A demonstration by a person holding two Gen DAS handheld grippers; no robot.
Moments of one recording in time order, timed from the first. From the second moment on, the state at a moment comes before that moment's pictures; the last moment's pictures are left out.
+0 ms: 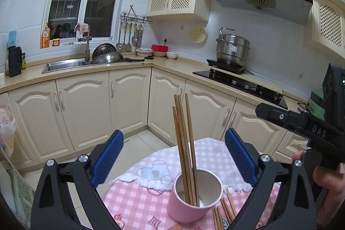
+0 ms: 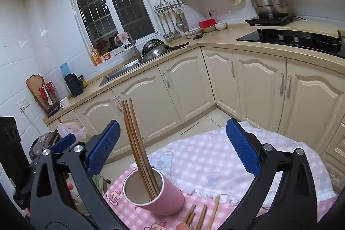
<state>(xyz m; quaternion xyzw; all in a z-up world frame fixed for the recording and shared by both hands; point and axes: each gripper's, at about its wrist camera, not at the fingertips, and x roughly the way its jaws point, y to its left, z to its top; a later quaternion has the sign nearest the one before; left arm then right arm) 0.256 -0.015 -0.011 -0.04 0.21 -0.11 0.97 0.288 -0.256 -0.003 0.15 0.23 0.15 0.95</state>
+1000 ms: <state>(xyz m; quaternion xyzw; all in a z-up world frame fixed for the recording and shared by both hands) 0.205 -0.040 -0.061 0.01 0.31 -0.13 0.94 0.223 -0.313 -0.065 0.13 0.38 0.07 0.91</state>
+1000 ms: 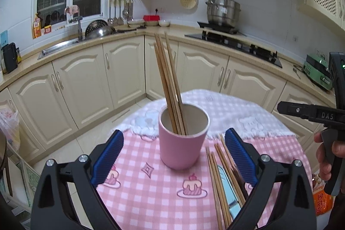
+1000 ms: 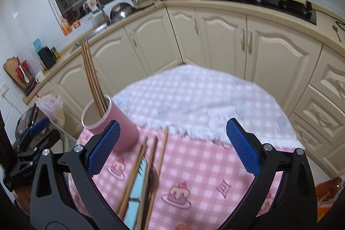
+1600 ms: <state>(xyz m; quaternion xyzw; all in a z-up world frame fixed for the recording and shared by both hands) 0.204 -0.069 -0.148 0.06 0.45 -0.16 0.88 0.204 -0.310 -0.138 0.11 0.49 0.07 0.86</state>
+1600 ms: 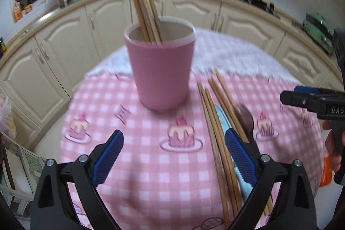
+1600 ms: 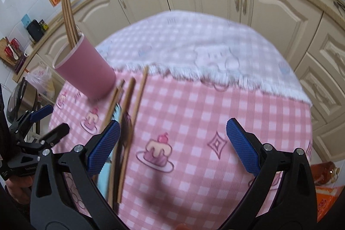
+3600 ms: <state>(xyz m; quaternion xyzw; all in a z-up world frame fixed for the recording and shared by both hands) 0.256 -0.136 -0.187 0.12 0.54 -0.22 0.81 0.267 -0.229 -0.172 -0.03 0.55 0.09 0.83</state>
